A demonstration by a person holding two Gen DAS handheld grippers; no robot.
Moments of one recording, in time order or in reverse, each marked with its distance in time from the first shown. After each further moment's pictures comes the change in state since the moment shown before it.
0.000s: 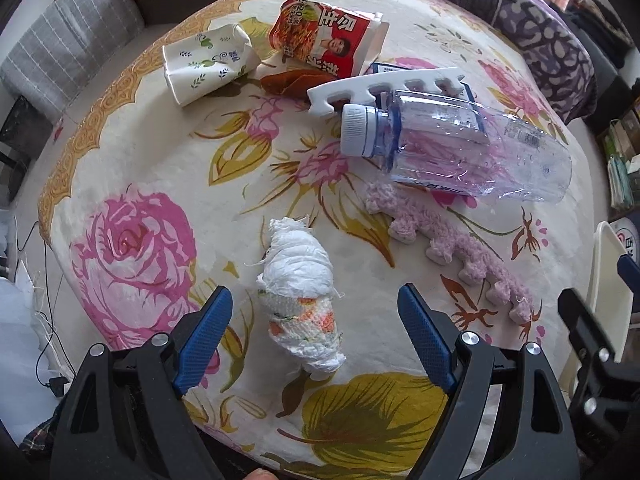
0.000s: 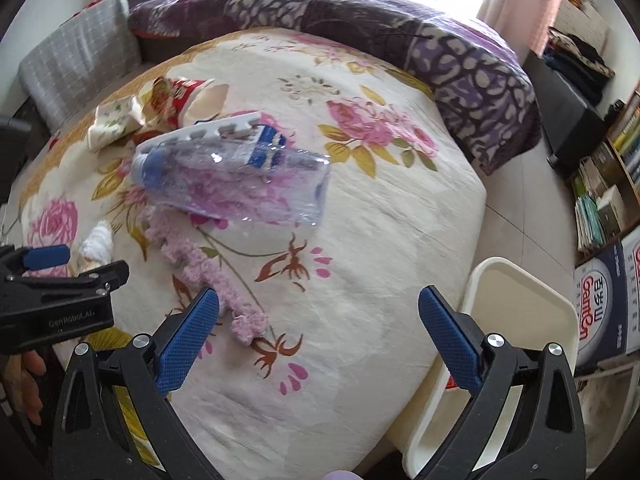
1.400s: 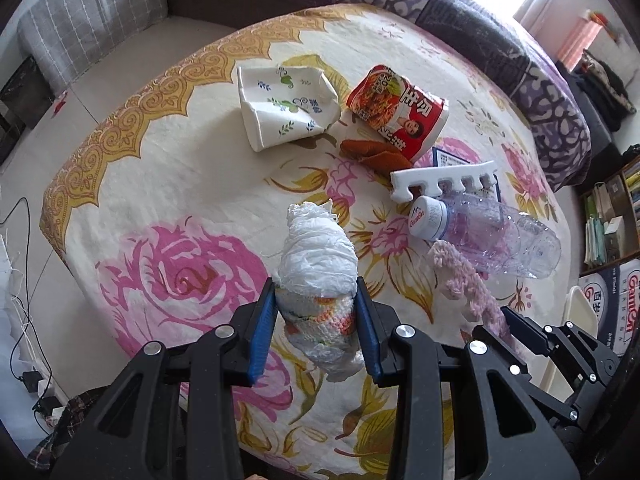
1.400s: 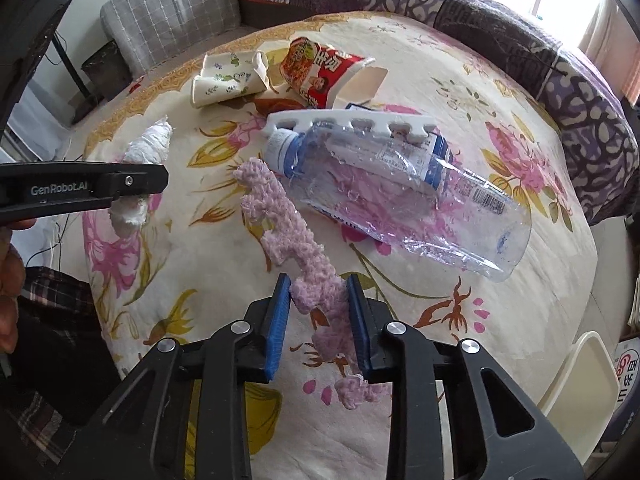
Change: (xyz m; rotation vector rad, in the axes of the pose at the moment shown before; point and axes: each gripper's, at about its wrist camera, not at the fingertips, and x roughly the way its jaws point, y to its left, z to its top) left arm -0.039 0.083 0.016 -0.141 -0.104 -0.101; right arm 0.013 0.075 0.020 -0.200 0.025 0.250
